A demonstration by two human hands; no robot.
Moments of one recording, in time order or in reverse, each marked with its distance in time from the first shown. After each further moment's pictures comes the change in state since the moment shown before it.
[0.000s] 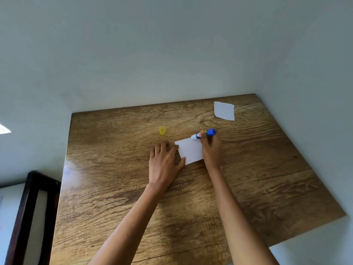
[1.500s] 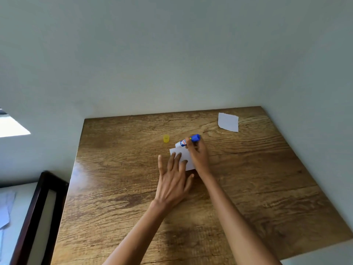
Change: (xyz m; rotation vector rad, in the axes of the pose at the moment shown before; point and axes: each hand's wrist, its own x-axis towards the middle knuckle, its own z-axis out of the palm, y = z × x) left_hand -0.030 0.027 -0.012 0.097 -0.024 0.140; right_hand -0.010 -0.029 0.021 0.193 -0.338 -0.029
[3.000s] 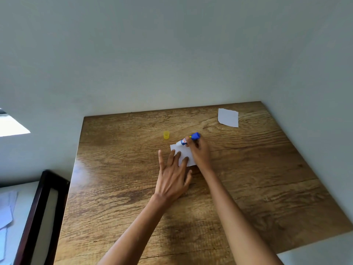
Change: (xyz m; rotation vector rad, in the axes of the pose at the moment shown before) left_hand 0.002 -0.002 -0.006 0.034 -0.085 0.023; right_hand 0.000 0.009 -0.004 -0.095 0.026 0.027
